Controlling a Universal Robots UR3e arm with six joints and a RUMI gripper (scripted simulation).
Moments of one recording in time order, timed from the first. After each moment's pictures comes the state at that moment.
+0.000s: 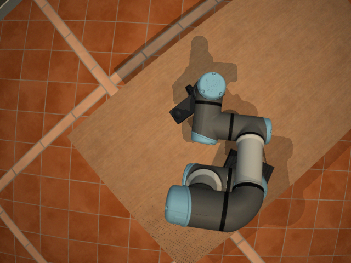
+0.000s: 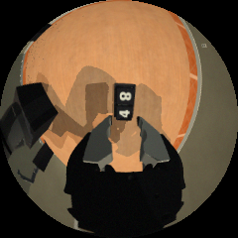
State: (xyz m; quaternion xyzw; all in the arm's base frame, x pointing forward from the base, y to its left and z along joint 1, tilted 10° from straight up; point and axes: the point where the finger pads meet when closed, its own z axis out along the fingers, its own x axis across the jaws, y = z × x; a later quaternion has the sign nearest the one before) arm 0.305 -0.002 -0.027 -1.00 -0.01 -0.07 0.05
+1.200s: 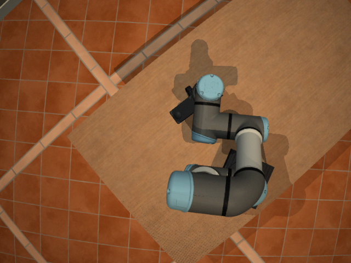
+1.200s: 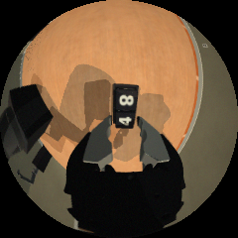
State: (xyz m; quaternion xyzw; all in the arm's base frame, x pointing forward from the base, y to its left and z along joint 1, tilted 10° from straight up) arm 0.309 0.000 -0.054 -1.00 -0.01 -0.07 0.05
